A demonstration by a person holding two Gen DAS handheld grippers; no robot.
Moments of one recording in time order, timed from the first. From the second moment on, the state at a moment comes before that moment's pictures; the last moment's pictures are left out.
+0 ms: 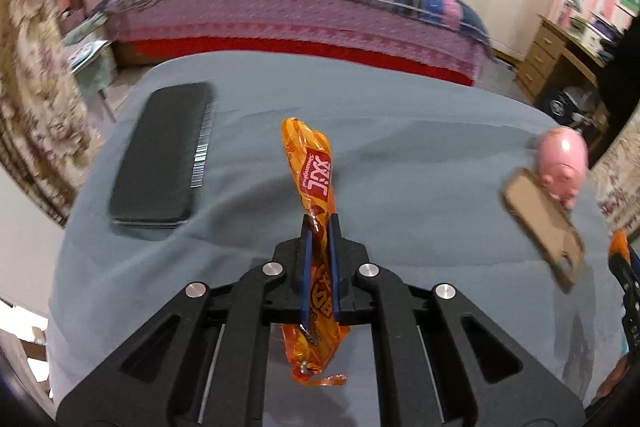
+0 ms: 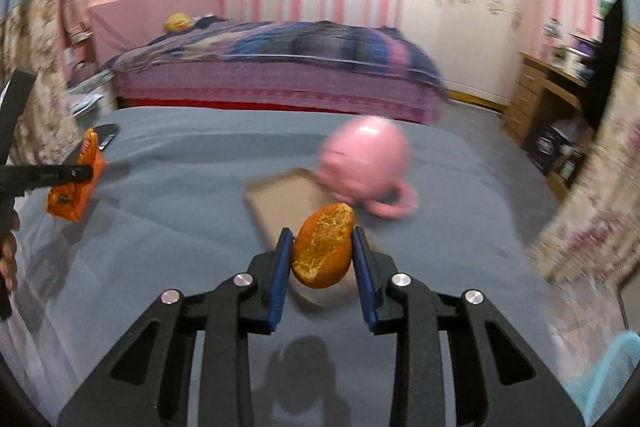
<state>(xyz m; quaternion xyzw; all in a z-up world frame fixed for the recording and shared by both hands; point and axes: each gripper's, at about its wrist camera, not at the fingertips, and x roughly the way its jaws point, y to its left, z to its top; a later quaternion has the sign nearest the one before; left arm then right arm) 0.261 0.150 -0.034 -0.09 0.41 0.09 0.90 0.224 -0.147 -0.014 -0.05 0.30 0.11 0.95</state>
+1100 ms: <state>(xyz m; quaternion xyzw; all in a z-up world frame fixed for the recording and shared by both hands) 0.214 -0.186 -0.001 0.06 0.37 -0.20 0.91 0.073 -0.441 -0.001 0.06 0.27 -0.21 0.94</state>
